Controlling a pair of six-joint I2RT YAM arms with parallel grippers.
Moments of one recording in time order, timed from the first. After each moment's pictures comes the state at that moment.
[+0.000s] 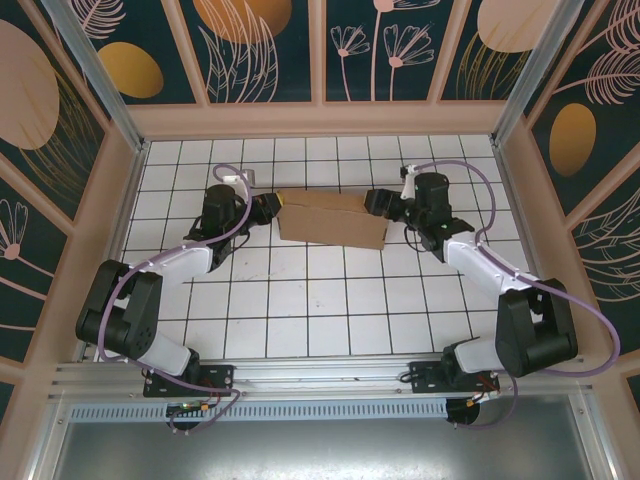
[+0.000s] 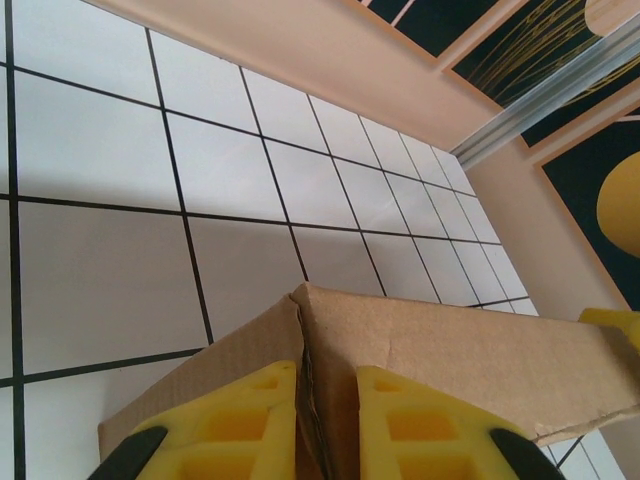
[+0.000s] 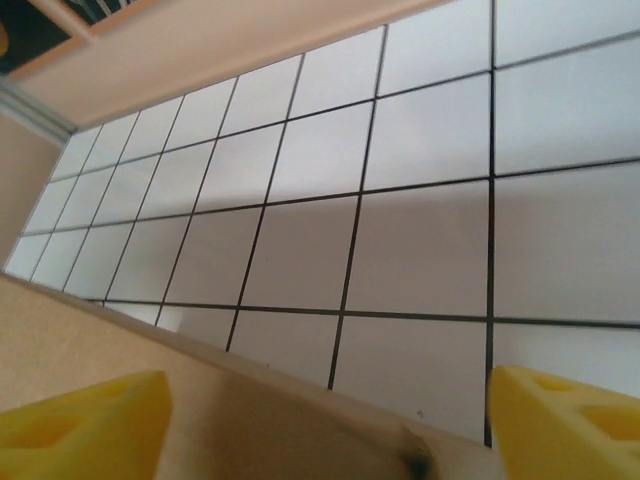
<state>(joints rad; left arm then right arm) -0.34 1.53 0.74 0.43 0.36 -0.64 0.32 1.37 0.85 0.01 -0.23 0.42</state>
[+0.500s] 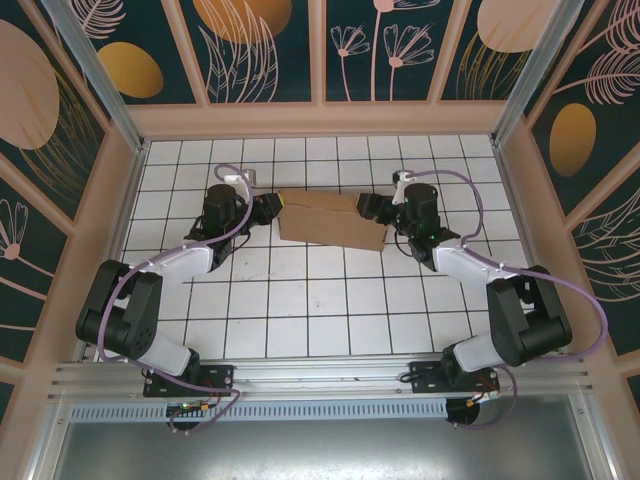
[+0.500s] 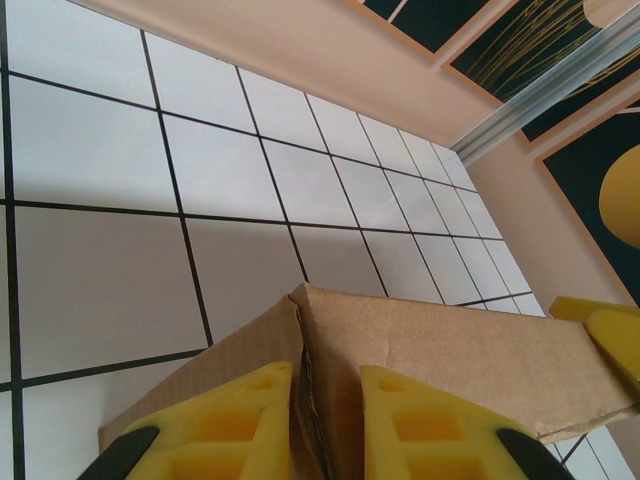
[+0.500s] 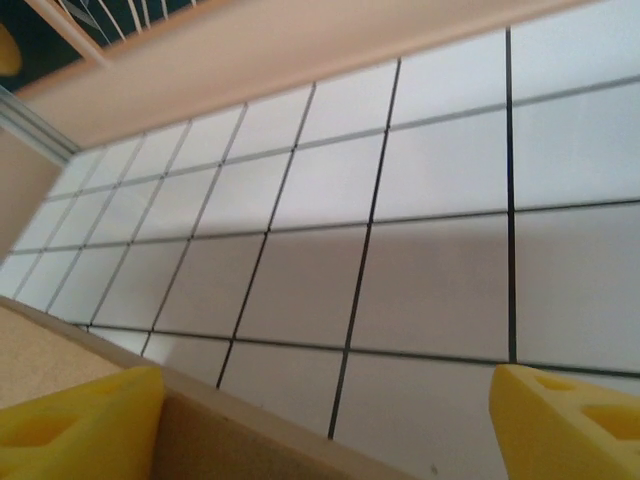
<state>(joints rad) -0.34 1.53 0.74 0.43 0.35 -0.62 0.38 1.44 0.72 0.32 -0.14 0.43</state>
